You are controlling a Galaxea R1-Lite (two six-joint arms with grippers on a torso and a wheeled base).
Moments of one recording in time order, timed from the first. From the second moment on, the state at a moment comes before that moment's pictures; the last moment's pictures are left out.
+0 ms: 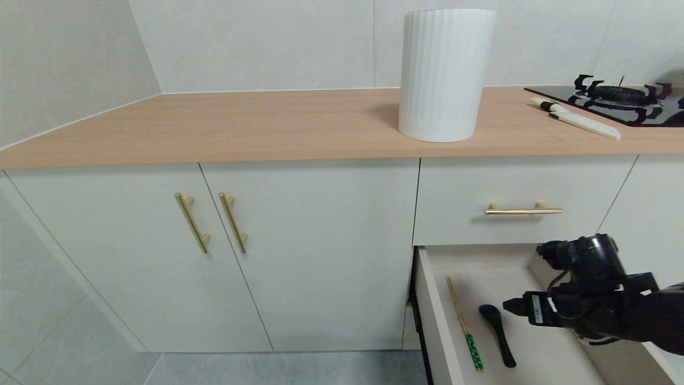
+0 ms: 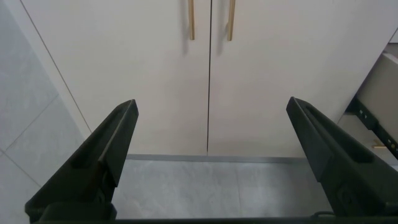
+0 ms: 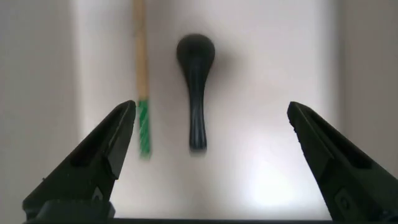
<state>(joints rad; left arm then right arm) 0.00 0.00 0.00 0.00 0.03 -0.01 0.23 1.81 -0.56 -0.40 -0.15 0.24</state>
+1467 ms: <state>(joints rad) 0.00 0.00 0.00 0.00 0.03 -0.01 0.35 1.39 -0.62 0.17 -0.12 0.24</state>
